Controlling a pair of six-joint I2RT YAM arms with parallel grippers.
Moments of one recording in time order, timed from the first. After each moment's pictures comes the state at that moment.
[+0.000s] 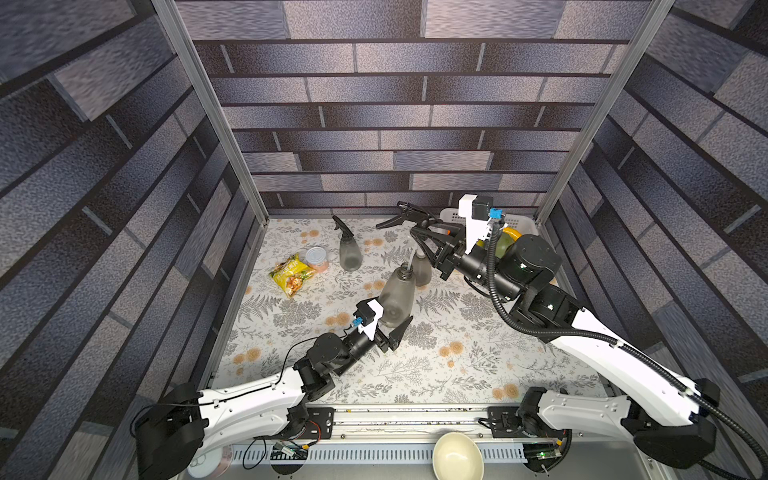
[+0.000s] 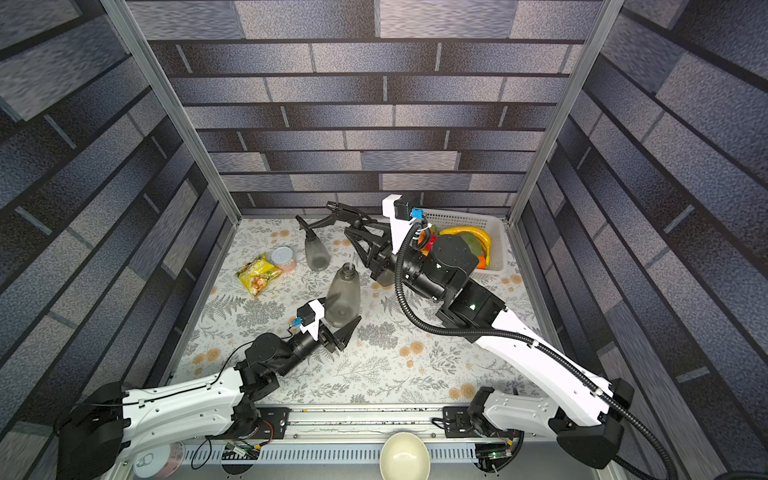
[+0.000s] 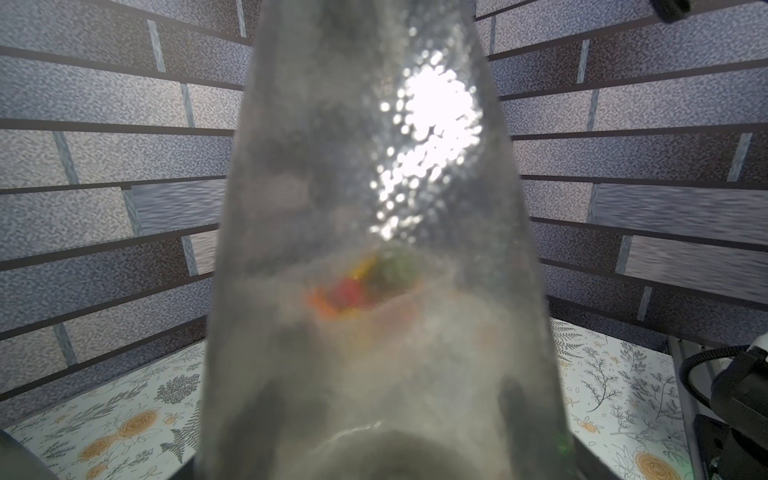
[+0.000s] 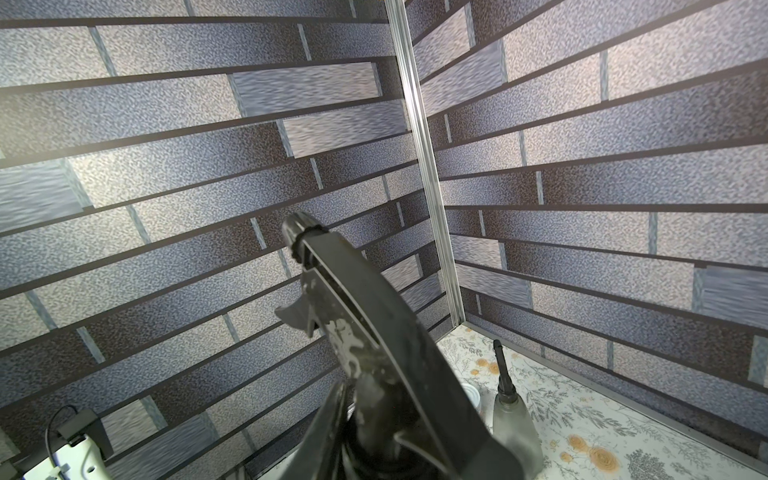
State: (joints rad) left arm -1.00 0.92 0.26 0.86 -0.13 0.06; right arm 0.90 1.14 1.29 0.03 -0.11 0.27
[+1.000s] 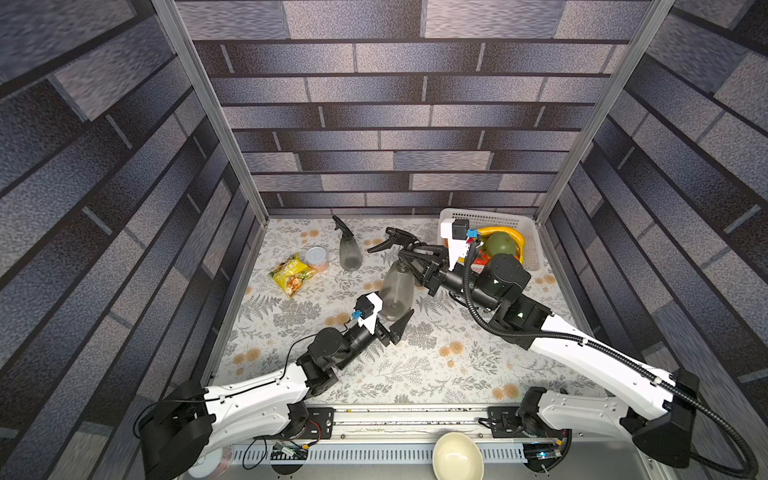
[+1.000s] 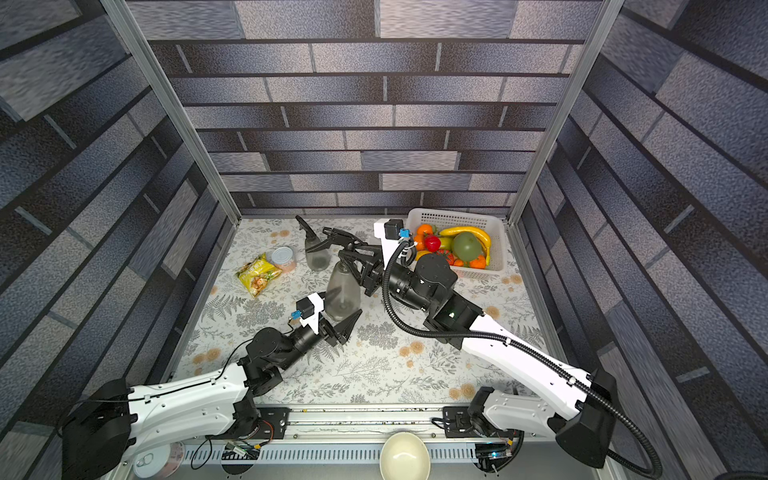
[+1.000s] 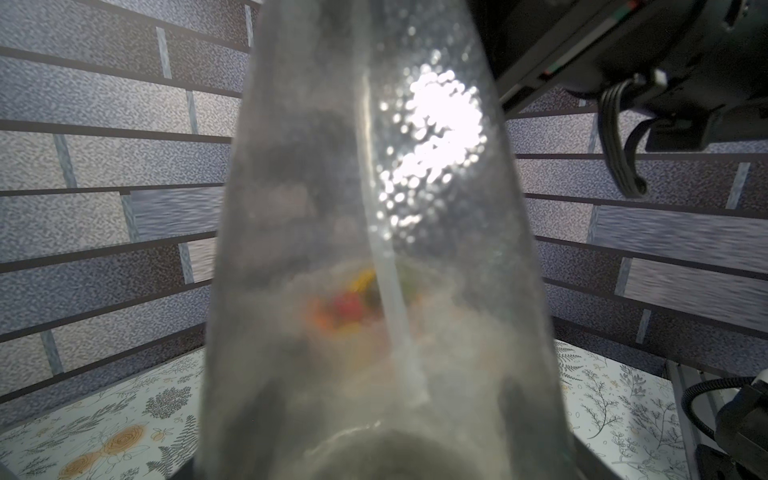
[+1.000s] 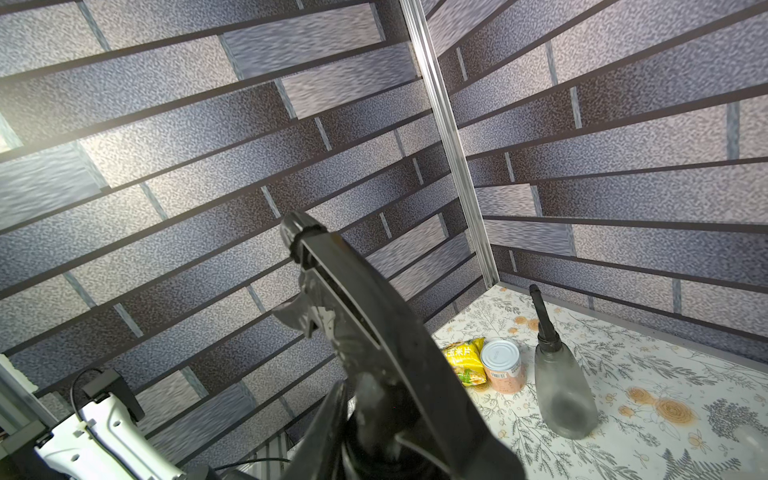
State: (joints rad) left arm -0.96 0.96 0.30 0.89 -0.08 0.02; right arm 0.90 1.15 1.07 0.23 -0.19 0.39
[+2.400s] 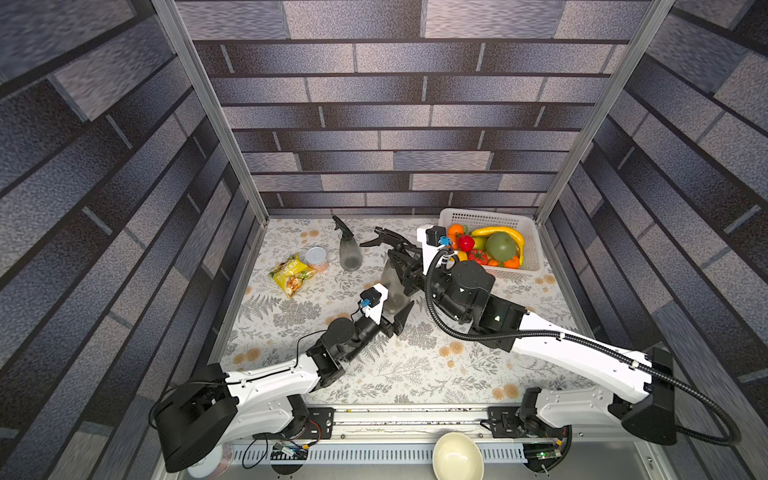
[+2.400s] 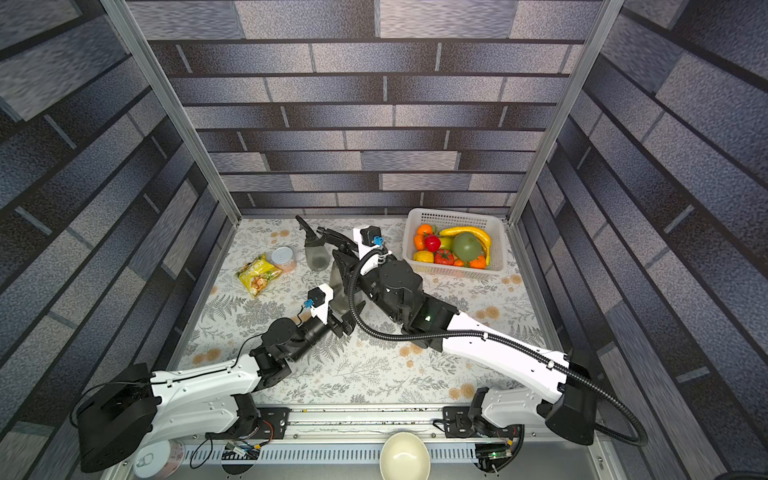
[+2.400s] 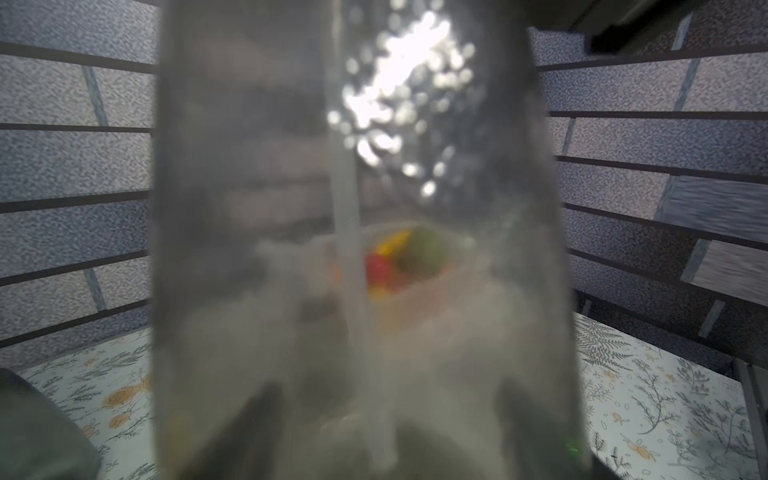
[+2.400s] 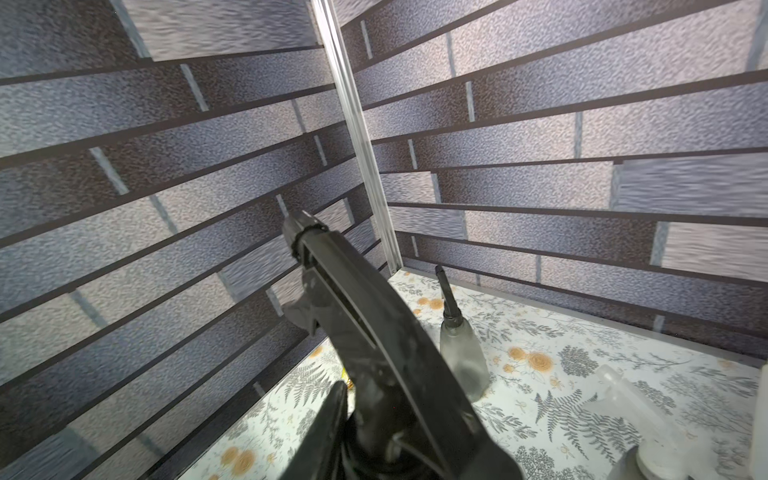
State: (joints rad) left arm -0.92 1.12 0.36 0.89 -0.15 -0.01; right arm 1.10 1.29 1.17 0.12 0.36 0.25
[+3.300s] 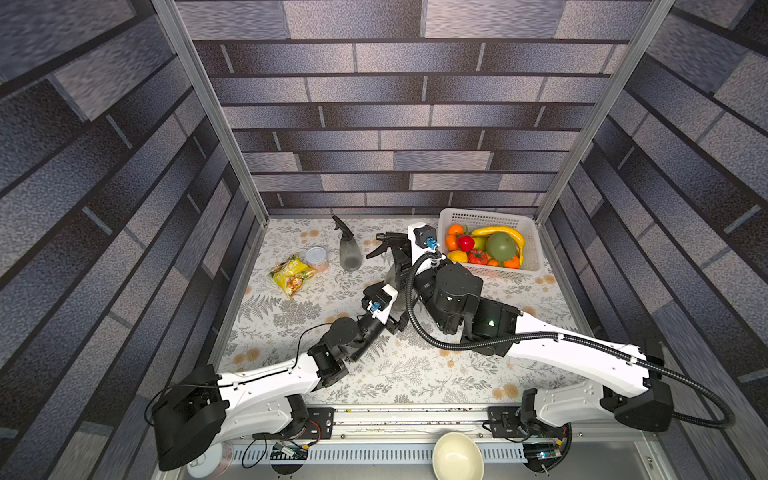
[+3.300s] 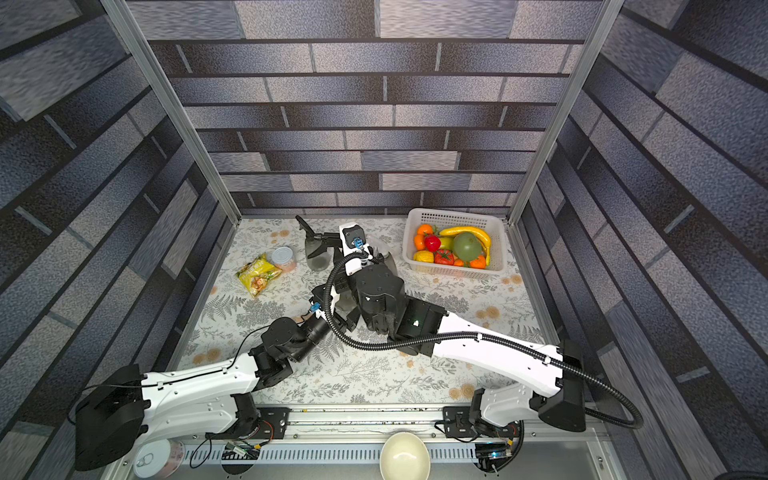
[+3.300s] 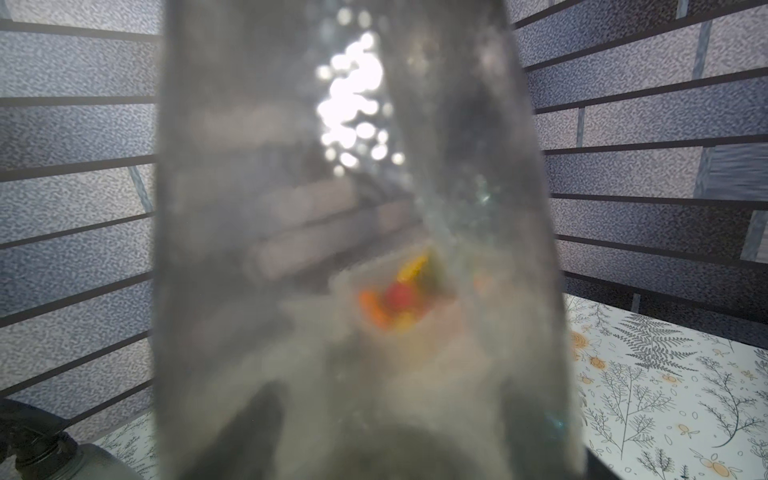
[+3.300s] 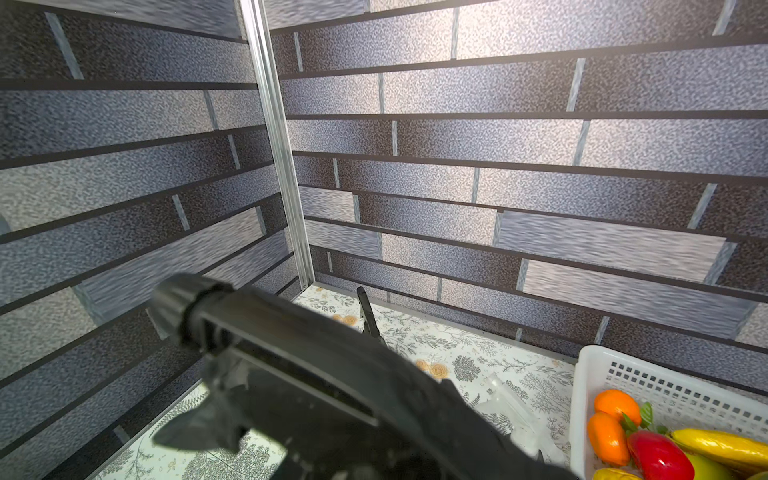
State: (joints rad) left arm -0.99 1.09 0.42 0.84 -0.24 0.20; right arm 1.23 1.33 1.31 0.04 0.72 0.03
